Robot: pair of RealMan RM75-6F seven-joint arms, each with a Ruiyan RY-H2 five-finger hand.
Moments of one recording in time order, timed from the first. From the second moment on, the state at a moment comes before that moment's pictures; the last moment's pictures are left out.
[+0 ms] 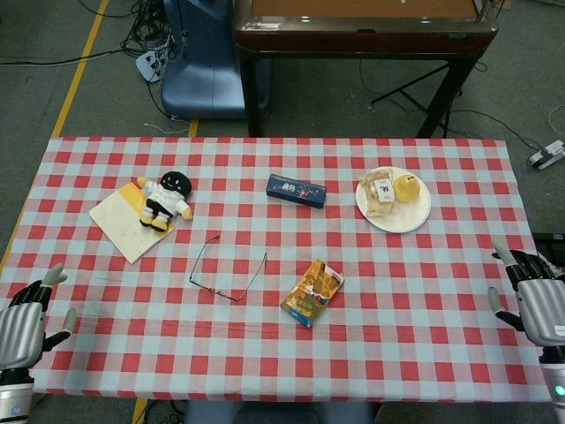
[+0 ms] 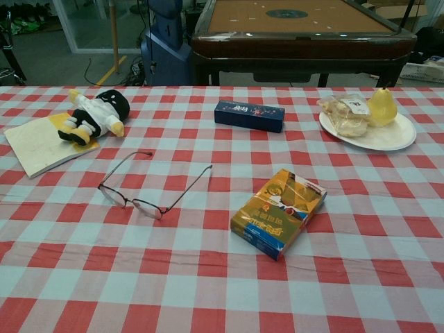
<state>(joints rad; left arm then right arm) -0.06 -1.15 -0.07 -1.81 1.42 1.52 0.17 0.08 -1.06 0.06 -1.60 -1.53 1.49 0.06</state>
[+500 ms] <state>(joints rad) -0.07 -1.14 -0.07 -1.79 1.47 1.51 0.13 0.07 -1.05 0.08 -1.60 -1.53 1.53 0.05</state>
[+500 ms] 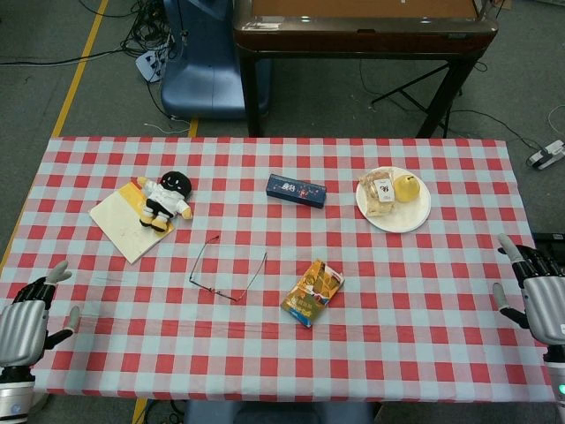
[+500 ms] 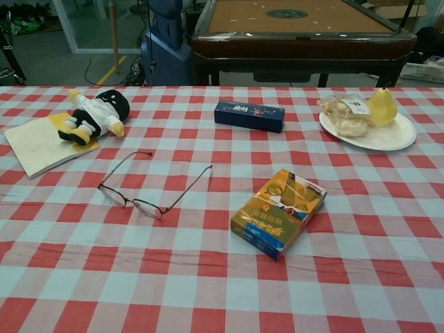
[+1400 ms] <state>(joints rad) -0.49 -1.20 -0.10 -1.78 1.60 1.00 -0.02 0.07 -1.04 0.08 -1.62 -1.51 1.51 0.02</state>
